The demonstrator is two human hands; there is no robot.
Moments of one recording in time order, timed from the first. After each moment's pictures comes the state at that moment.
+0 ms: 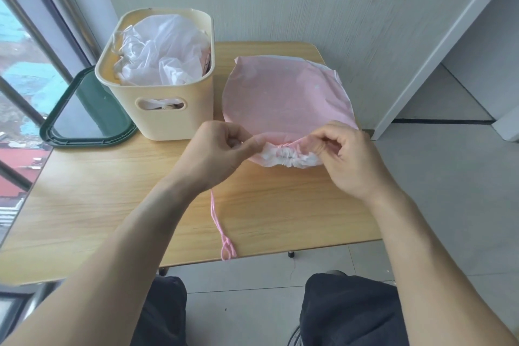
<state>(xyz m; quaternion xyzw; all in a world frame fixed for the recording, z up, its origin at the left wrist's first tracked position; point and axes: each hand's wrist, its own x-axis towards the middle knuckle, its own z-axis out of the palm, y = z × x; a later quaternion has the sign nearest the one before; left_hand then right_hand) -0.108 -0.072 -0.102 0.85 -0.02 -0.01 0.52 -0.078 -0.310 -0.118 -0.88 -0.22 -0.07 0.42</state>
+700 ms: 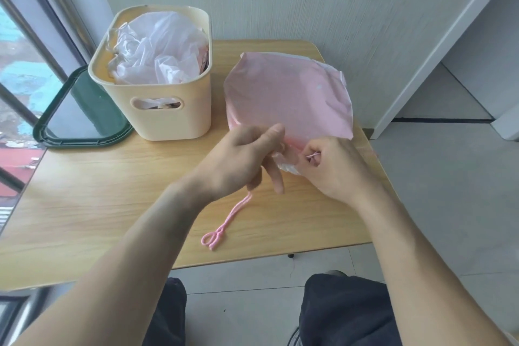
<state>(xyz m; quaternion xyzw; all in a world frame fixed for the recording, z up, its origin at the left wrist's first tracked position) -0.105 -0.099 -0.097 0.77 -0.13 -0.10 0.62 -0.083 -0.296 -0.120 -0.94 -0.15 -0.01 0.29</state>
